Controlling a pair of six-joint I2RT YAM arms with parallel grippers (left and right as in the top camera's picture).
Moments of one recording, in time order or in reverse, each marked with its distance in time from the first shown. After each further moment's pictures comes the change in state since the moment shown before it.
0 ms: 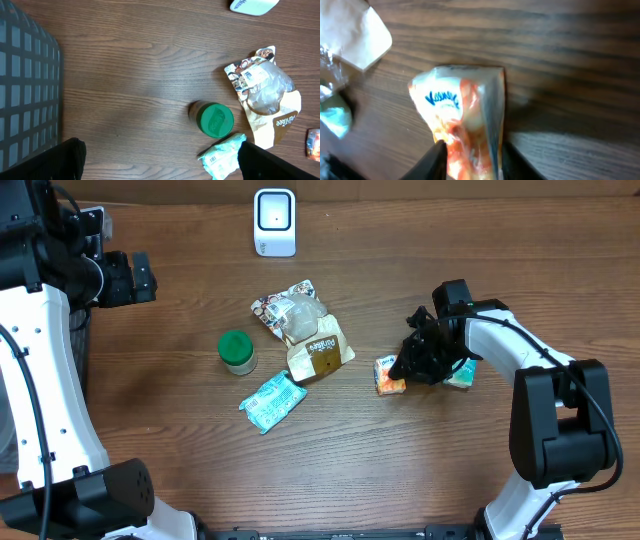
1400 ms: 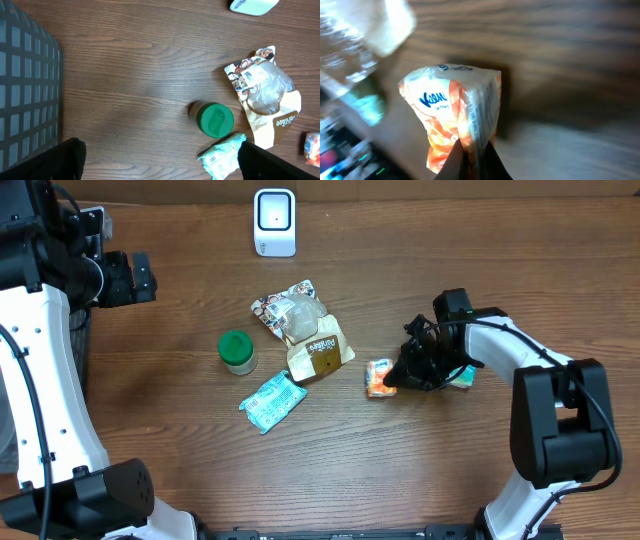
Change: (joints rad) left arm 0.000 0.000 0.000 0.000 0.000 0.000; right arm -0.012 -0.002 -0.056 0.031 -0.185 0.039
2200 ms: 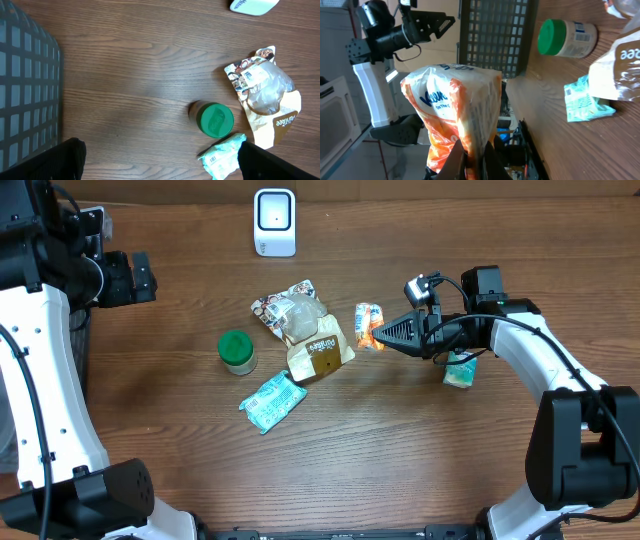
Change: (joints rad) left arm 0.000 0.000 0.000 0.000 0.000 0.000; right arm -0.073 -0.115 0.046 0.095 -0.878 -0.088
